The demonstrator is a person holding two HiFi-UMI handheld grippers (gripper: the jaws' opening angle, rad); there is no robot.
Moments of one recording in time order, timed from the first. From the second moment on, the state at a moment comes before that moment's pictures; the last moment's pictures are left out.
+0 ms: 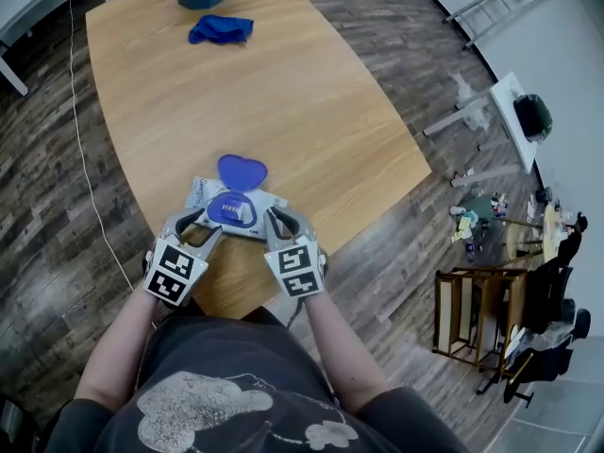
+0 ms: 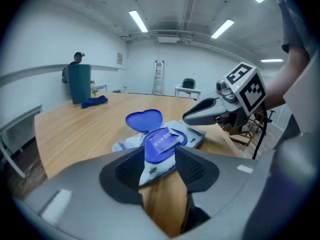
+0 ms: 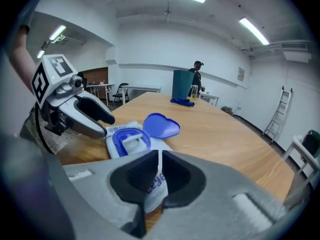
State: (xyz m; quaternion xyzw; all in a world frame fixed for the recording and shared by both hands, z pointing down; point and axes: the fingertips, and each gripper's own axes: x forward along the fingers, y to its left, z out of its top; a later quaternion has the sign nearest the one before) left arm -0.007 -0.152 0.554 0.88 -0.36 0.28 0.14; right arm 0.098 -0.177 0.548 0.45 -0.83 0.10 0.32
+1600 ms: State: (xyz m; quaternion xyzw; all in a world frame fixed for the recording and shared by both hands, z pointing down) left arm -0.024 -0.190 0.586 0.81 -0.44 0.37 0.07; right arm 0.100 -0.165 0.575 0.46 -0.82 0.15 0.32
